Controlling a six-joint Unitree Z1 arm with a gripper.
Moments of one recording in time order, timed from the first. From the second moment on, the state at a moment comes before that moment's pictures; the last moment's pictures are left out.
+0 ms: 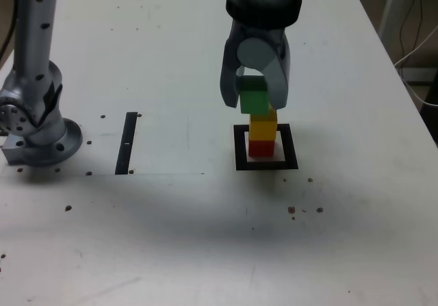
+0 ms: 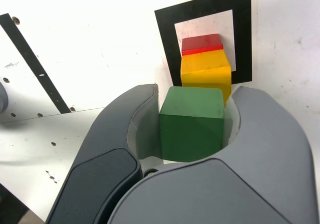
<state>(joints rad) -0.10 1.96 -1.71 1.43 0.02 0.10</state>
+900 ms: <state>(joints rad) -0.08 1.99 -1.66 1.38 0.03 0.10</state>
